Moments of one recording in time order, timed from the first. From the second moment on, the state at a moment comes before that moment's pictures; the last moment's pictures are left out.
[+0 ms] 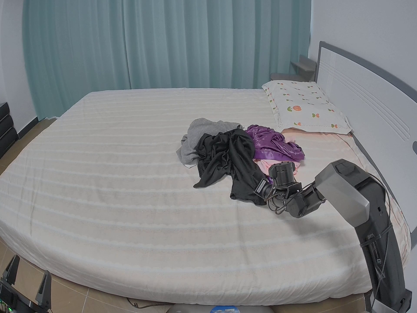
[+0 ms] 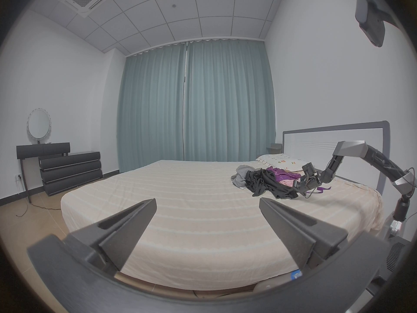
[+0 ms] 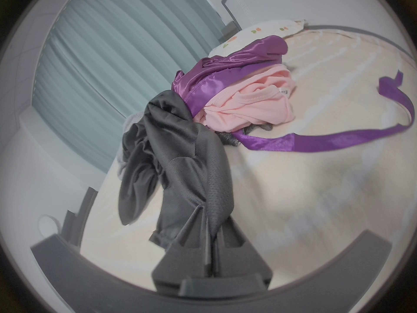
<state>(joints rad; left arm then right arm) 0.00 0.02 -0.02 0.00 0.03 0.00 0.35 2.69 -1.57 -0.56 -0.09 0.79</state>
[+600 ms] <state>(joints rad) 0.00 0.02 -0.02 0.00 0.03 0.00 0.41 2.11 -0.82 -0.97 0.06 0.92</state>
